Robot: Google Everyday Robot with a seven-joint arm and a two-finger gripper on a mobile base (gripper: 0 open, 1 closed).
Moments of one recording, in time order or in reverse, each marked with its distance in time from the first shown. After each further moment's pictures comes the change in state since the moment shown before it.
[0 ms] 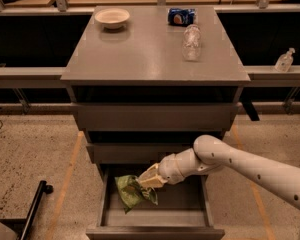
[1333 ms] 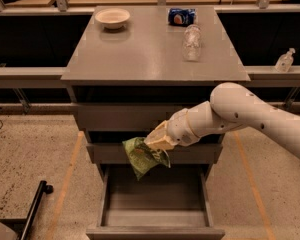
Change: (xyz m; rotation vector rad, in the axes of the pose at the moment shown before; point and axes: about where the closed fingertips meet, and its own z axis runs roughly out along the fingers) arm -0.156 0.033 -0.126 0.230 0.137 -0.204
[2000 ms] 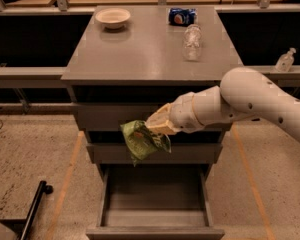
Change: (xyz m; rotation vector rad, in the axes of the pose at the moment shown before) arm -0.047 -0.009 -0.043 0.129 -0.030 -0.102
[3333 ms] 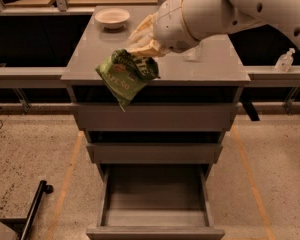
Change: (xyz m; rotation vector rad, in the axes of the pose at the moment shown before) arm -0.193 -0.068 -0.087 0.153 -0.020 -0.430
